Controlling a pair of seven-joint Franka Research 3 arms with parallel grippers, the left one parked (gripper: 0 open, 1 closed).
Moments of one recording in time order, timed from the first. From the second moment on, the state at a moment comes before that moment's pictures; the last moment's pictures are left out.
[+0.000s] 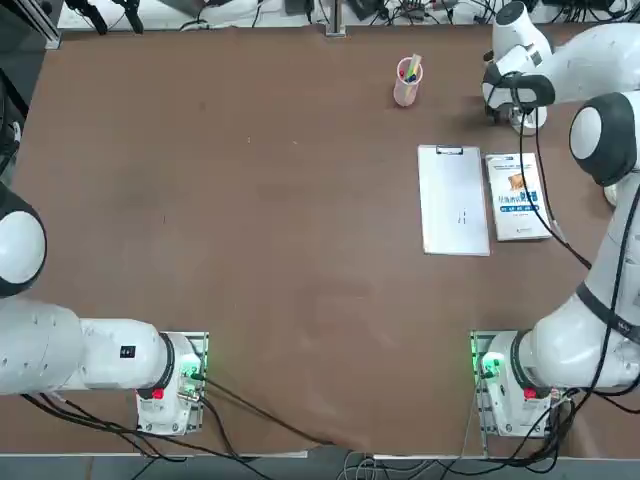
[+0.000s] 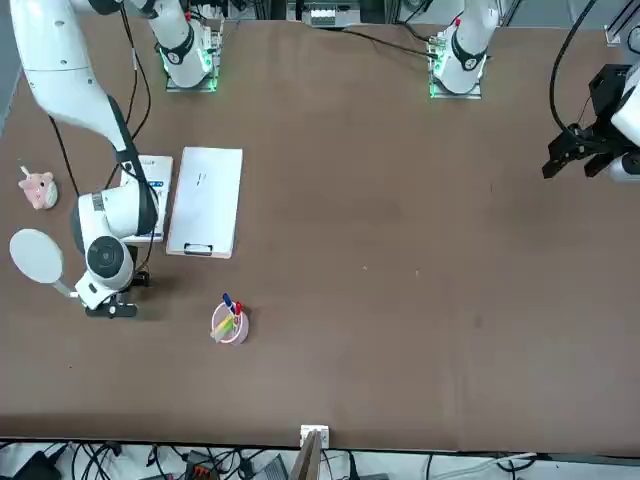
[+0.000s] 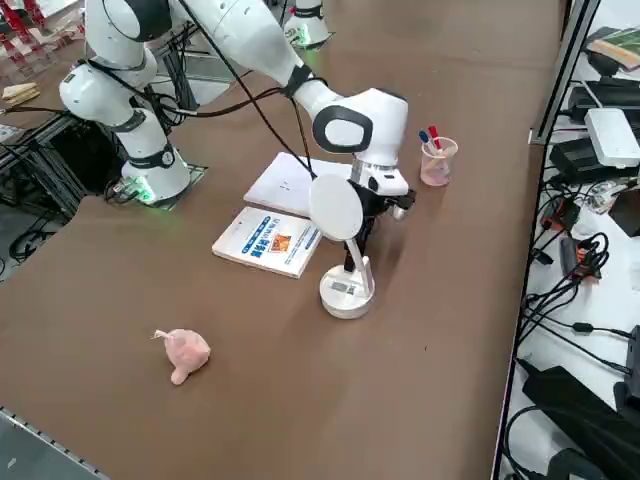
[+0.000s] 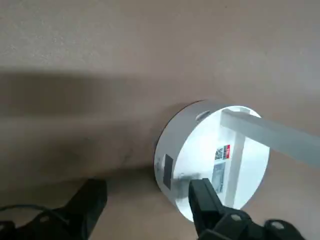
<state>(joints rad) -0.01 0.70 0.00 -1.68 -0.62 2.22 0.37</state>
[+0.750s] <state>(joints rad) -0.02 0.70 0.00 -1.68 -0.62 2.22 0.36</state>
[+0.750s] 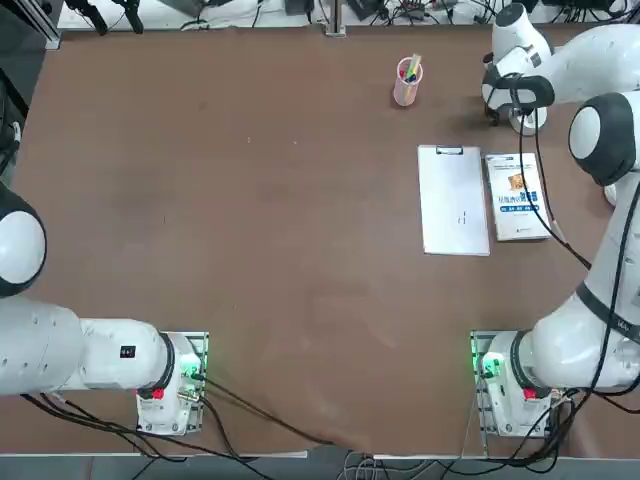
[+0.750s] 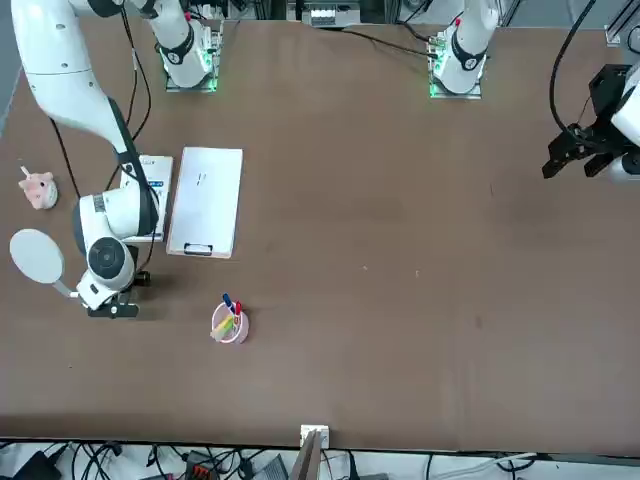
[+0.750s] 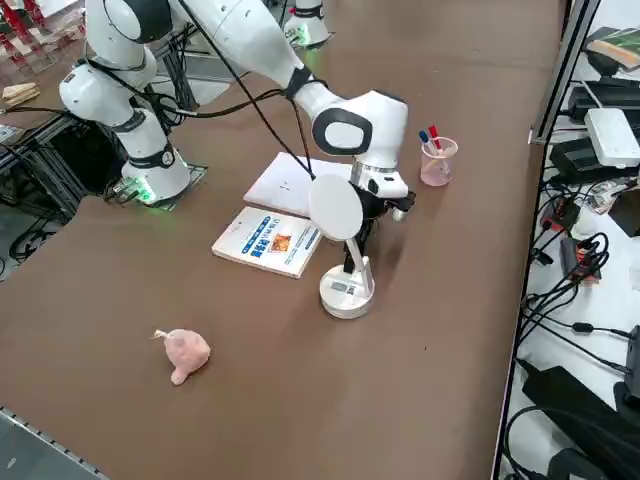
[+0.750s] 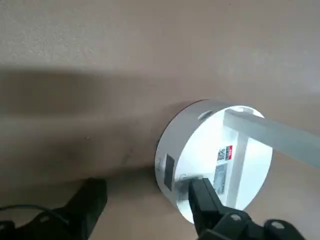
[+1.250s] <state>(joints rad) -0.02 0.70 0.00 -1.67 -0.62 2.22 0.35</state>
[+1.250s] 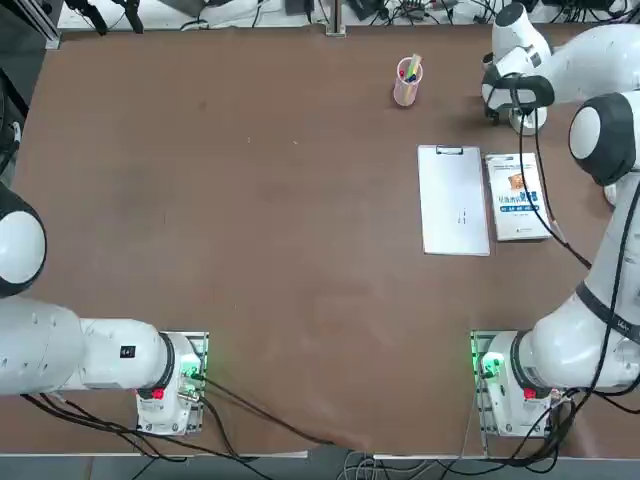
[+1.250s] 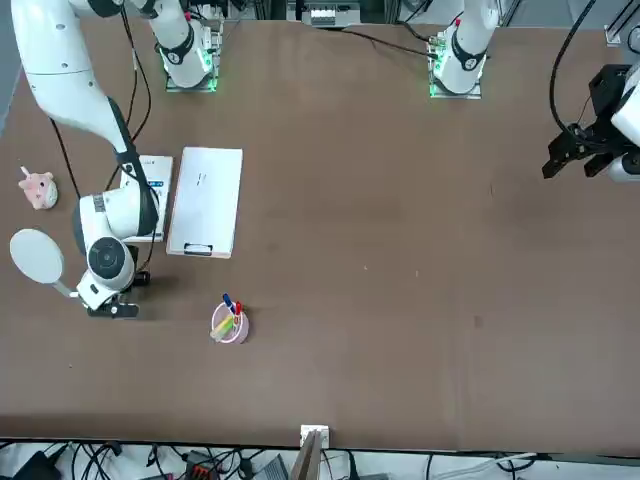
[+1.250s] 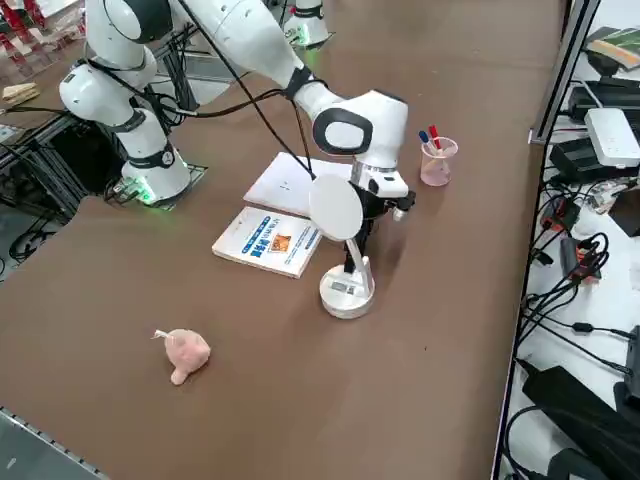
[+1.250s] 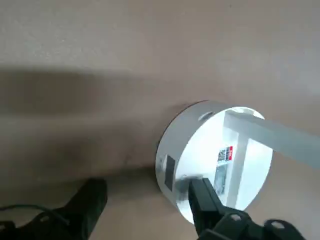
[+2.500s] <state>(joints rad) 0.04 0.66 0.01 -1.50 -0.75 1.96 -0.35</state>
